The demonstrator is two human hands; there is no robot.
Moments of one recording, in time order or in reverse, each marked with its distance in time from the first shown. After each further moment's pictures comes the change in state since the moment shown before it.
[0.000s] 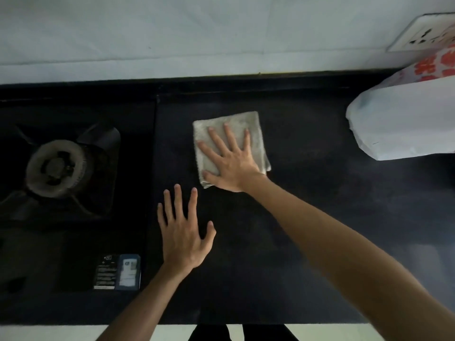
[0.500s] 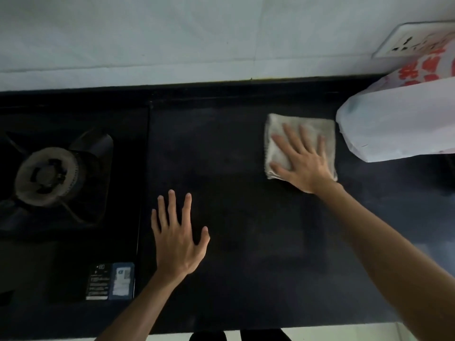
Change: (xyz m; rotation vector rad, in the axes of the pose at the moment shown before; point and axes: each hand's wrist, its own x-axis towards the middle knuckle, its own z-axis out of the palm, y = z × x) left_hand 0.000 -0.005 0.004 -0.047 0.026 0.029; right_hand -0.093 0.130 0.005 0.090 0.087 0.329
